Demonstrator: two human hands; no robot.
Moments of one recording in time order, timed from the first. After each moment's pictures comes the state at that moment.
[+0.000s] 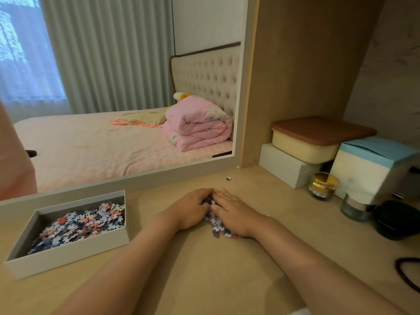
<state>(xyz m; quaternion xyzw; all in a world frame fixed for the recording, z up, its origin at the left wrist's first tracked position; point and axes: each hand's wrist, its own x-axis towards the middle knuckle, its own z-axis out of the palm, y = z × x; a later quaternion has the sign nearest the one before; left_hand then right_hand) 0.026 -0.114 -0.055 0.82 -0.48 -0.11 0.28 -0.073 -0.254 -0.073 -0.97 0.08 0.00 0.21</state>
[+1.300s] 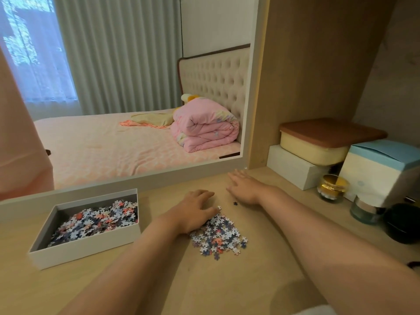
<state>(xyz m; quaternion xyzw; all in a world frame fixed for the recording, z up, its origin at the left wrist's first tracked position) 0.025 -0.088 -0.059 0.86 -0.45 -0.11 0.21 -0.036 -0.290 -0.036 -0.97 0.17 0.04 0.14</state>
